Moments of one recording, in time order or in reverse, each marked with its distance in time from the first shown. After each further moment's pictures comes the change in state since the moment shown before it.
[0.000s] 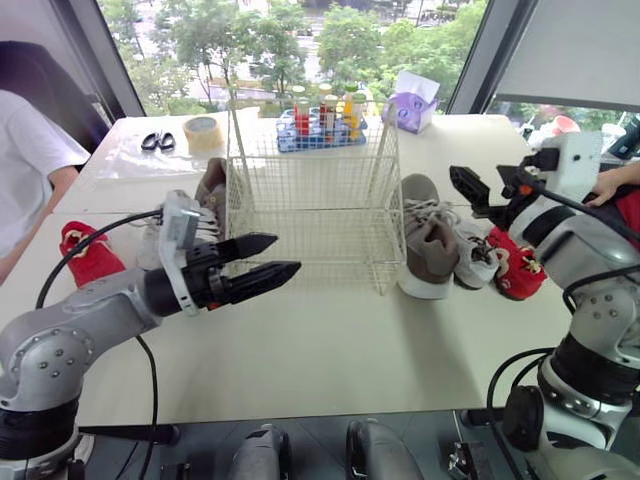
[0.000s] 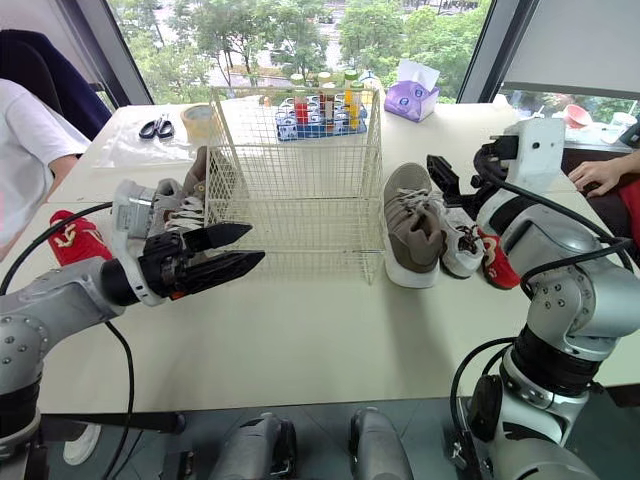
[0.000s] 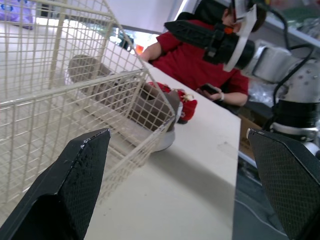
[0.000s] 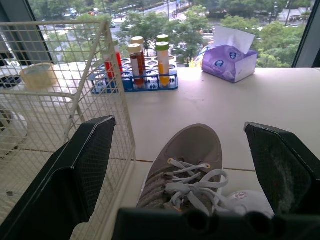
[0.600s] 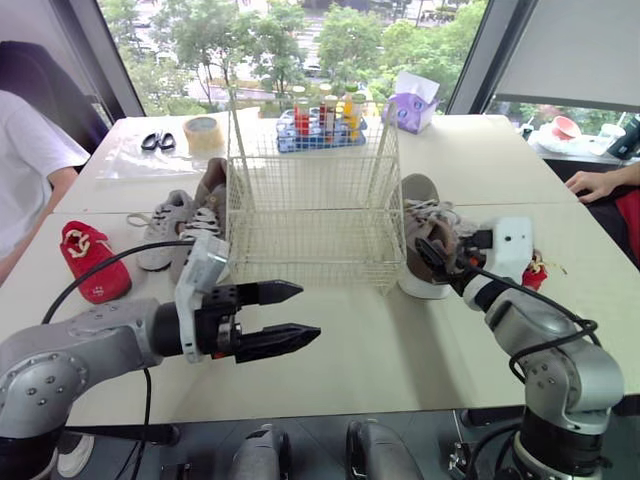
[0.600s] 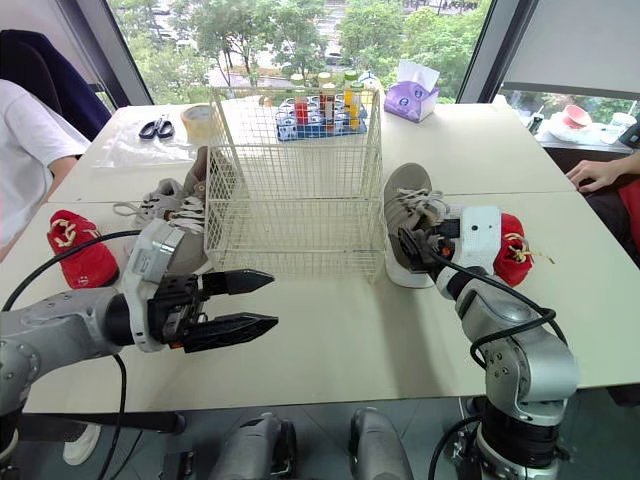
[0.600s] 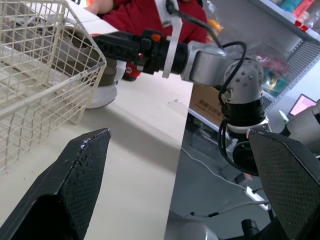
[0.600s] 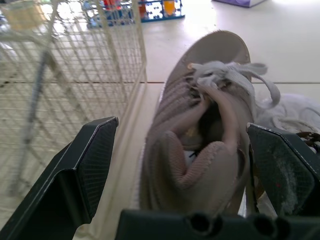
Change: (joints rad) left arm 0.092 0.082 -0.056 -0.128 -0.105 0.042 -0.034; right arm 0.344 0.154 0.172 -0.076 -0.065 -0.167 -0.110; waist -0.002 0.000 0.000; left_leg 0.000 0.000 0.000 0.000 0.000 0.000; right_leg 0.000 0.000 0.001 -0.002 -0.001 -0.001
